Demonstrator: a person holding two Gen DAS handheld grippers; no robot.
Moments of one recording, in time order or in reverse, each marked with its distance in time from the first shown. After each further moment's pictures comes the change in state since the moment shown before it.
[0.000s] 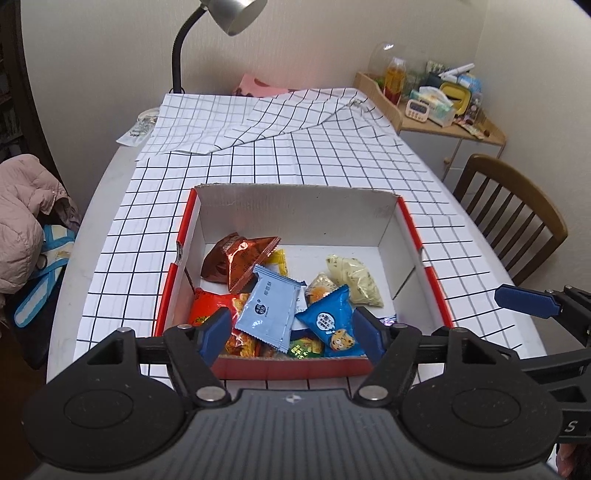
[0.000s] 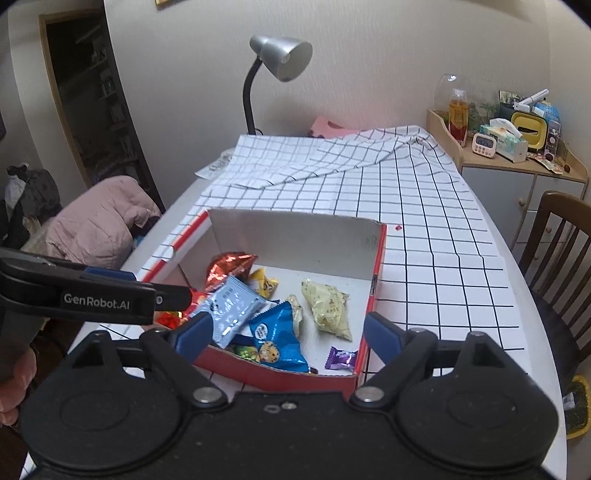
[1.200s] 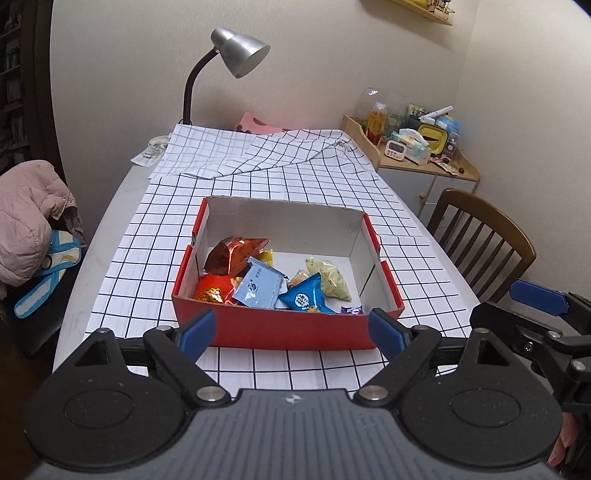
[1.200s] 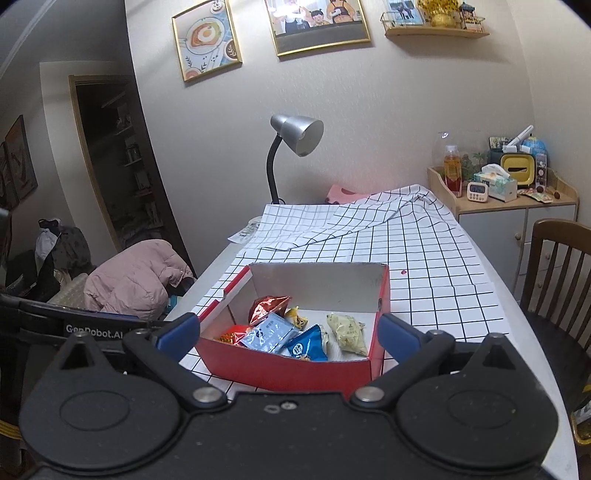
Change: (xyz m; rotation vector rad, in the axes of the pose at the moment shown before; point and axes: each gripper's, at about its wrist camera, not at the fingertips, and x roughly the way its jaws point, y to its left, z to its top) left arm -0.090 -0.008 -0.063 -0.039 -0.150 -0.036; right arm -0.101 0.013 -0.044 0.035 -0.245 0.061
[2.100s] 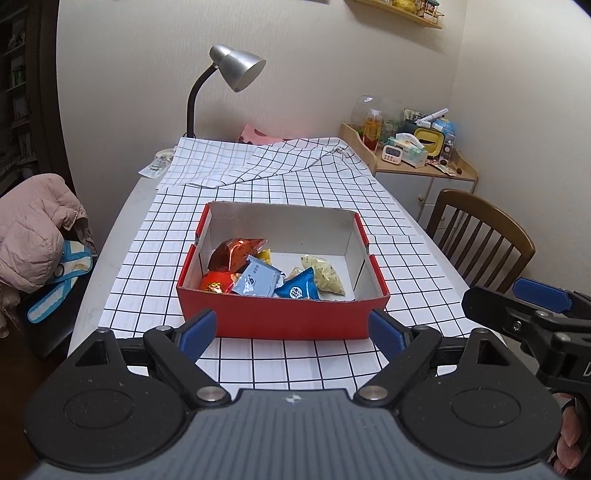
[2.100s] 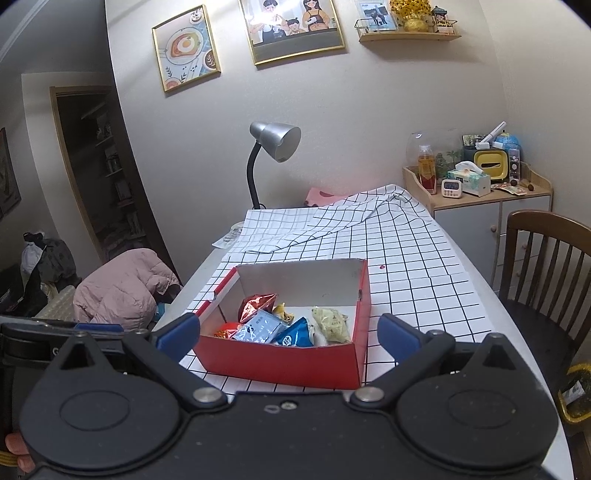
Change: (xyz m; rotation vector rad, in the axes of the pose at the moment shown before) left arm -0.033 -0.023 -0.018 0.025 -0.031 0.032; right arm -0.029 0.007 -0.008 0.048 -0.013 -0.068
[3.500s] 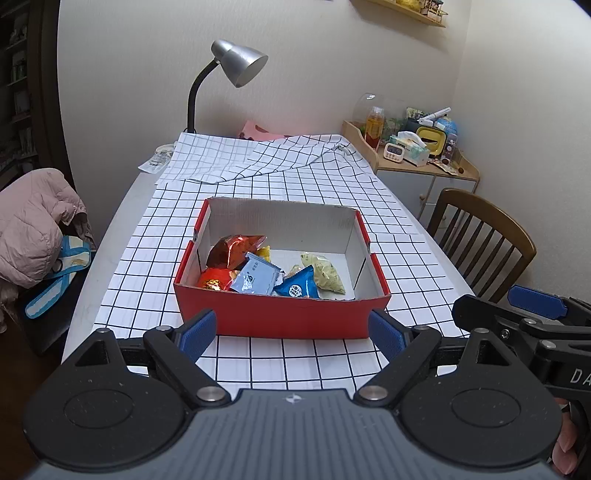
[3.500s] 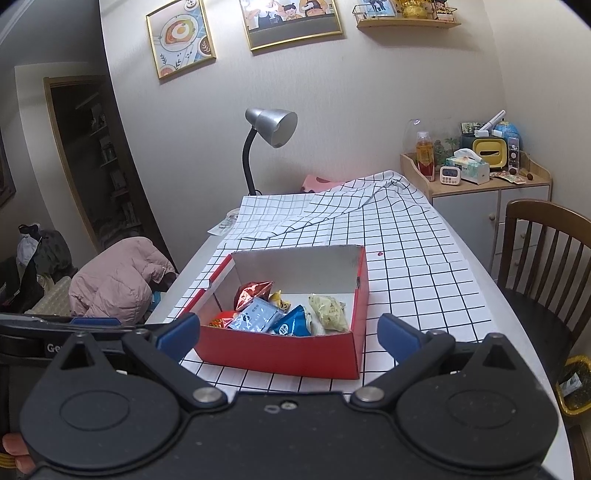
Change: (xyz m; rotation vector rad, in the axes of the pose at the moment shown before) left arm 0.007 -0.001 -0.001 -0.009 0.009 0.002; right arm 0.009 0.001 -0.001 0.008 0.048 -0.014
